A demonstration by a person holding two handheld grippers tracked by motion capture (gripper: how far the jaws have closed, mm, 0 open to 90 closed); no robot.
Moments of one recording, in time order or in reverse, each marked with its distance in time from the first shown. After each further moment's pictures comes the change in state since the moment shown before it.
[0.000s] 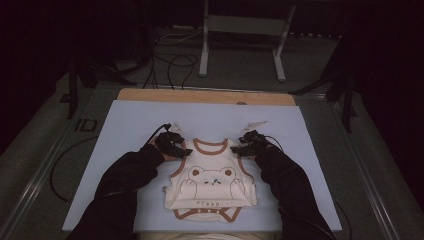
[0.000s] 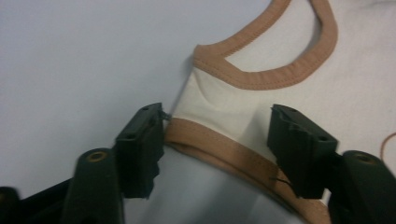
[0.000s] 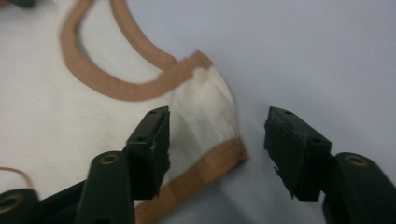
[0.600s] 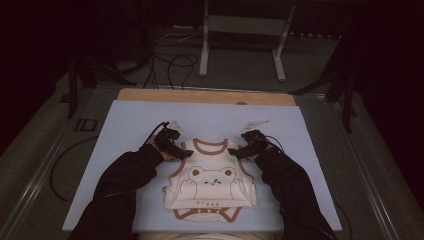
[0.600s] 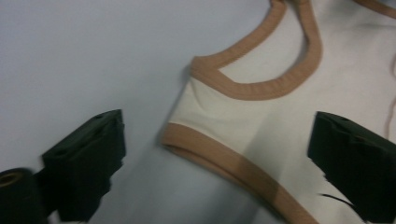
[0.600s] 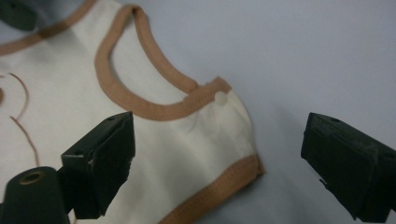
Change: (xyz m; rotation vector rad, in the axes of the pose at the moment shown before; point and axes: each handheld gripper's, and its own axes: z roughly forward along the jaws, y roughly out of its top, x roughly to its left) left arm 0.001 0.005 -0.008 -0.012 -0.014 -0.044; right arm 0.008 0.006 -0.010 -0.062 0.038 0.013
